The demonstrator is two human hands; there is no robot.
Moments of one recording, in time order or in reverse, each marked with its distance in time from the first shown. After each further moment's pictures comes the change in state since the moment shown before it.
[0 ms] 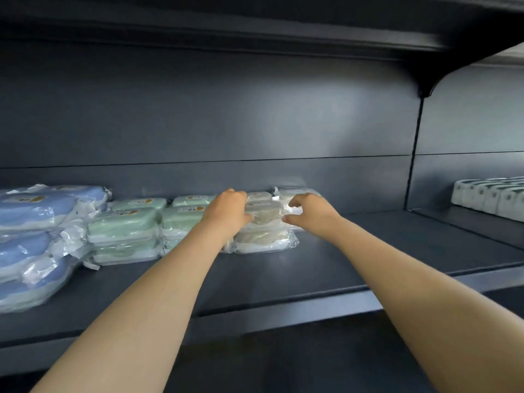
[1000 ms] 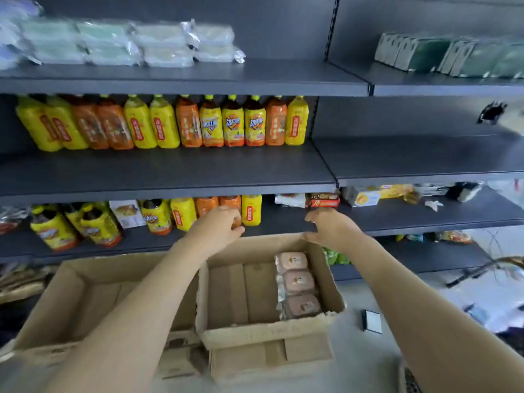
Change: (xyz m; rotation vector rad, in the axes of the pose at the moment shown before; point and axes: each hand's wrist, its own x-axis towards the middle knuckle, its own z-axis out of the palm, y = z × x) left_hand -0.413 0.315 0.131 -0.132 -0.460 -0.107; right_hand -0.471 0.293 -0.030 -0.242 -0.515 0.029
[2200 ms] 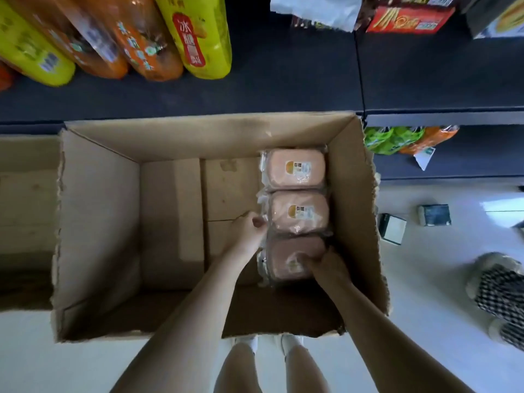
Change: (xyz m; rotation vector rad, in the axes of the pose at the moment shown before) left_hand 0.177 -0.015 0.496 -0.643 -0.435 -0.752; right_hand 0.136 0.147 0.433 0.586 -0.695 0.829
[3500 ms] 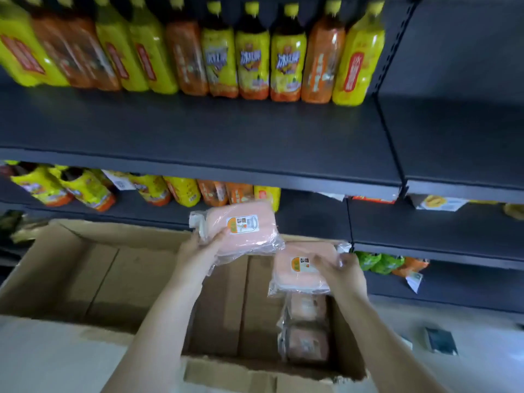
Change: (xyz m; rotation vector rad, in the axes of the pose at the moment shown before) left_hand -0.222 0.081 -0.245 -0.792 0.421 0.133; right_hand -0.214 -0.097 -0.124 0.383 0.349 -0.403
